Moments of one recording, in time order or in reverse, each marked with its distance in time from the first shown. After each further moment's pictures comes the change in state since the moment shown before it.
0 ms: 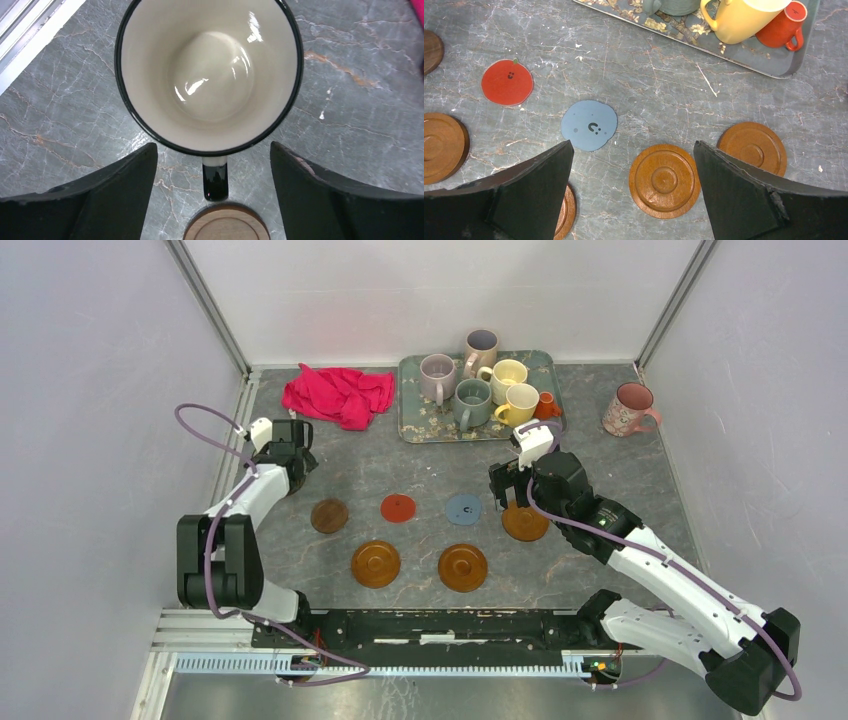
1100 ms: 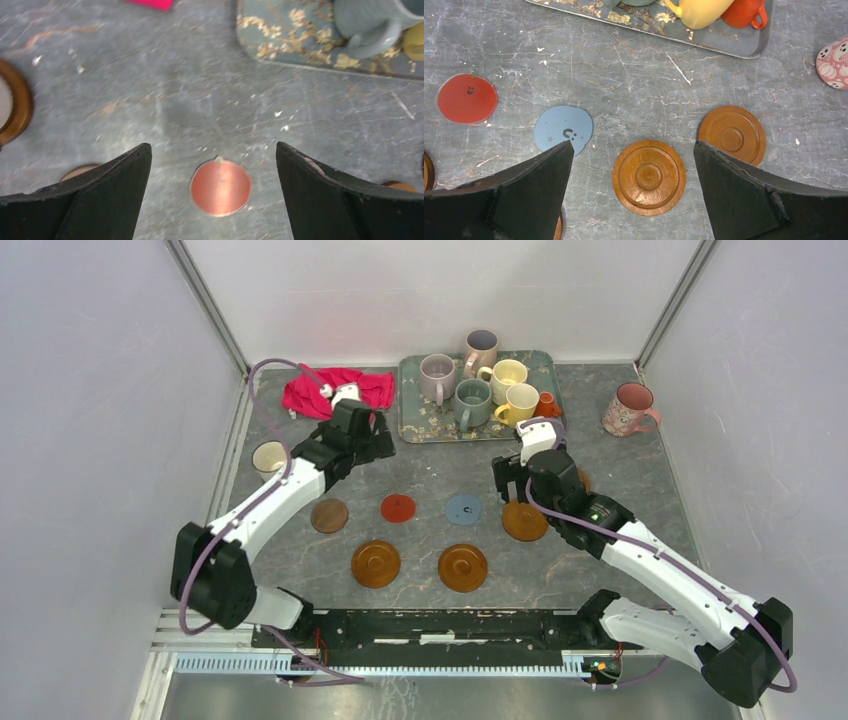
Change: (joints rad) left arm -0.440 -0.111 0.184 -0.084 0.205 0.107; right arm 0.000 0.049 0.008 -0.011 0.140 0.047
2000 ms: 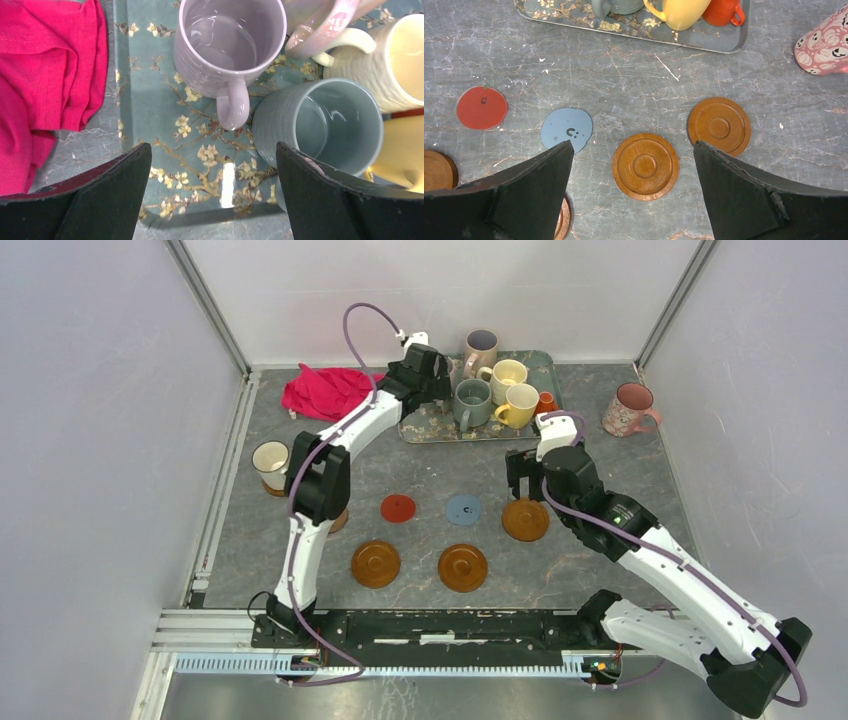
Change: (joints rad) left arm -0.060 0.868 0.895 0.097 0.039 0.106; right arm 0.000 -0.068 0.103 -0.163 0.043 0.074
